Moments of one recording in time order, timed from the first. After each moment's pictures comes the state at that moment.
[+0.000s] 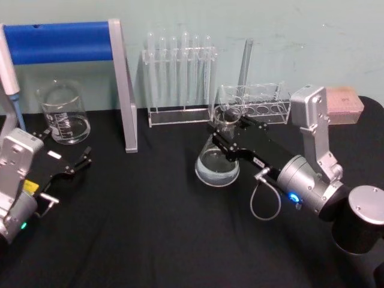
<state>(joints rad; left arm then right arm) -0.20 0.60 0.45 -1.41 -0.25 -0.12 0.03 0.20 0.31 -0.33 -1.53 0.33 0.02 0.36</state>
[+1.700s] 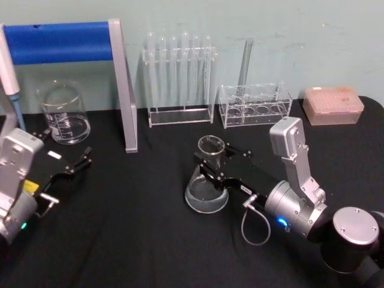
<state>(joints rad) -0.20 0.60 0.45 -1.41 -0.25 -0.12 0.03 0.20 0.30 -0.39 -1.43 0.30 -0.06 0.41</state>
